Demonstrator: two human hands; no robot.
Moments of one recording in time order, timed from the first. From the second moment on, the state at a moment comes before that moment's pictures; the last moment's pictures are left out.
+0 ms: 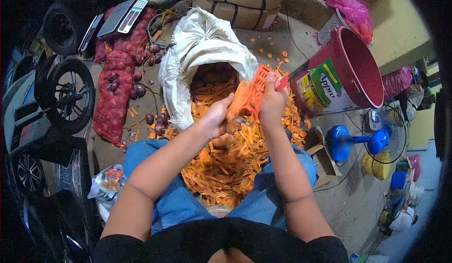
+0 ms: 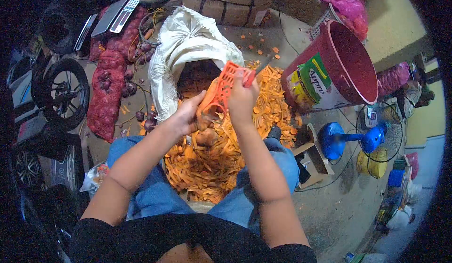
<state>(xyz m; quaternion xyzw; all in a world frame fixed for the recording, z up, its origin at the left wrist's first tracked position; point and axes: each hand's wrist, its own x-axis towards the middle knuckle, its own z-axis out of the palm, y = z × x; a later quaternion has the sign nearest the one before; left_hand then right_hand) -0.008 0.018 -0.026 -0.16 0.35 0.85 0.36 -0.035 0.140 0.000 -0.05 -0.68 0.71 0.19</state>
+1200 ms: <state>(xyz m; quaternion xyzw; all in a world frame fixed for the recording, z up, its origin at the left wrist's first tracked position) 0.003 0.016 0.000 -0.14 0.44 0.82 0.34 -0.021 0.134 0.003 -0.01 -0.80 0.57 0.19</state>
